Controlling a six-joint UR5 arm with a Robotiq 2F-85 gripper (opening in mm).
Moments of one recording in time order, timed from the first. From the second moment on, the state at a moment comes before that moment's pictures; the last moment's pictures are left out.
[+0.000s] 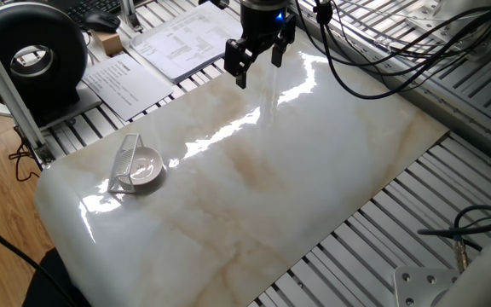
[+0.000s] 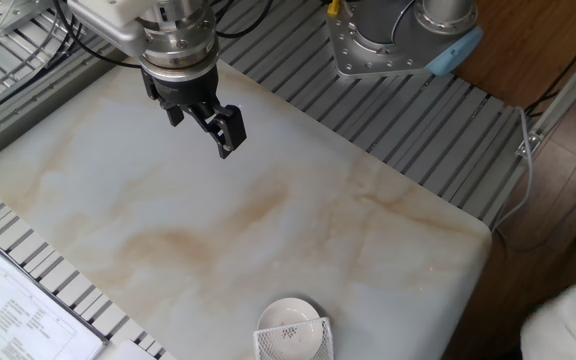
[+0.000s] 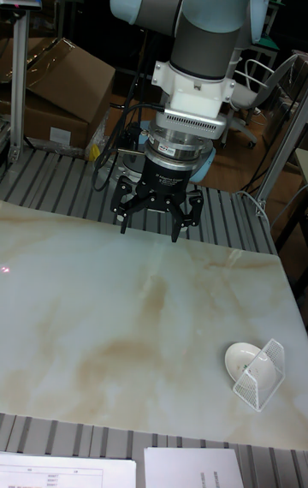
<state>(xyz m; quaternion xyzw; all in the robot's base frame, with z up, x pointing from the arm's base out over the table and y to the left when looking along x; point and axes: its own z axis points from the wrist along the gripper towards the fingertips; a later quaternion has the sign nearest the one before) 0.544 0.002 0.190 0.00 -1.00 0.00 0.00</state>
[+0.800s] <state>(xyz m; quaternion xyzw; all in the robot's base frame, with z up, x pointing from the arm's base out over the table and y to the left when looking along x) 0.562 0.008 0.191 -0.01 -1.00 -0.01 -0.03</state>
